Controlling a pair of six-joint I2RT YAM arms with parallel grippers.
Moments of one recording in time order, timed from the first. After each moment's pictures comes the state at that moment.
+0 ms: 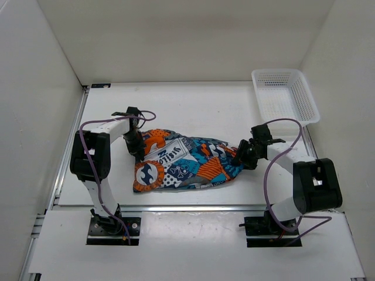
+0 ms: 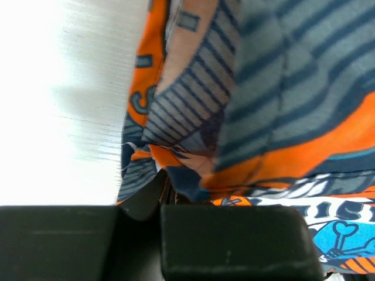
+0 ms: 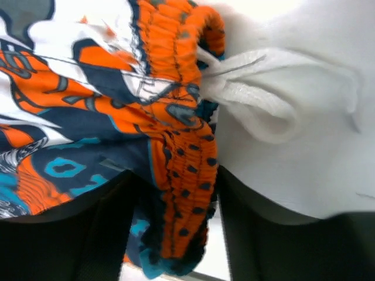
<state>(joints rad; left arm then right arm) -0.18 1.85 1.21 -0.86 0.06 -0.51 0.20 1.45 0.72 -0.45 -0.25 0.53</state>
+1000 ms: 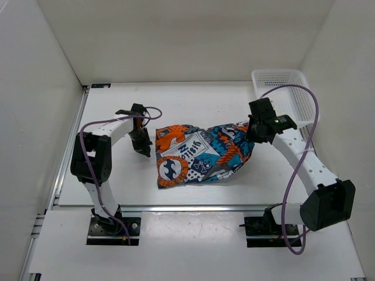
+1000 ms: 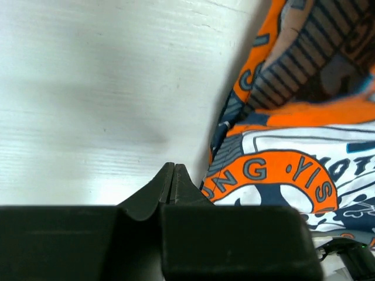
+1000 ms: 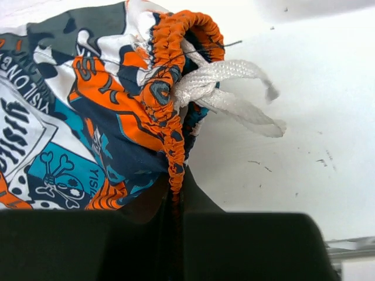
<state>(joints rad) -0.24 1.82 1.25 -0.86 0.11 -0.51 0.34 1.31 1.18 -0.87 0.21 0.45</state>
